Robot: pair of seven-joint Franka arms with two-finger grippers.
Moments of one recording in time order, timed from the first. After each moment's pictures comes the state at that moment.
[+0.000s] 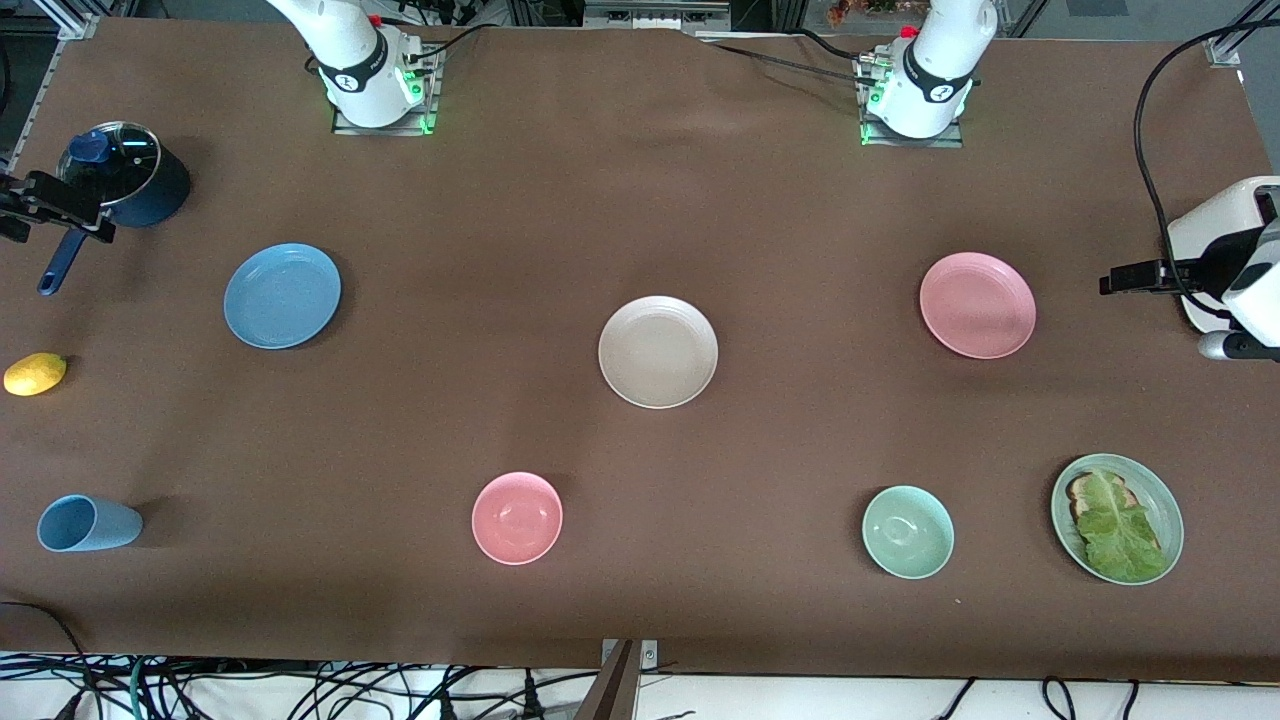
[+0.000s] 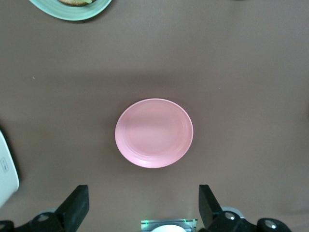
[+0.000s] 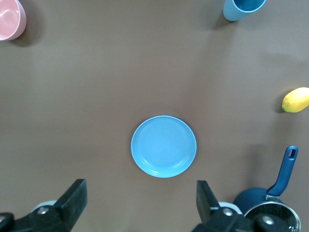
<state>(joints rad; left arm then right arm) 0.21 0.23 0.00 -1.59 -0.05 1.51 0.21 -0.01 0.00 -0.14 -1.62 0.02 1.57 -0.15</state>
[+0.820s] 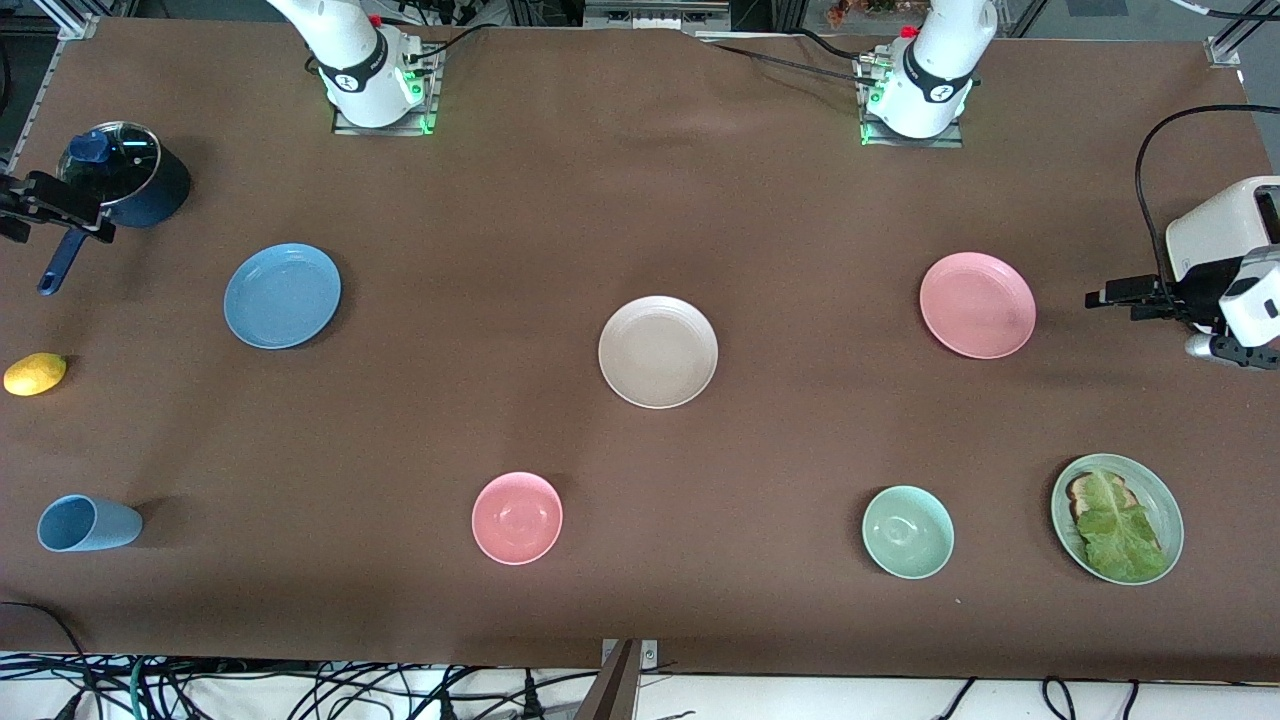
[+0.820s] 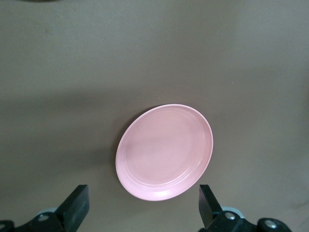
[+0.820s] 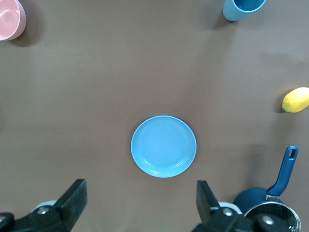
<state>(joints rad) 0.21 0.28 0.23 -1.92 -0.30 1.82 0.66 -0.01 0.01 -0.14 -1.62 0.02 1.57 -0.15</state>
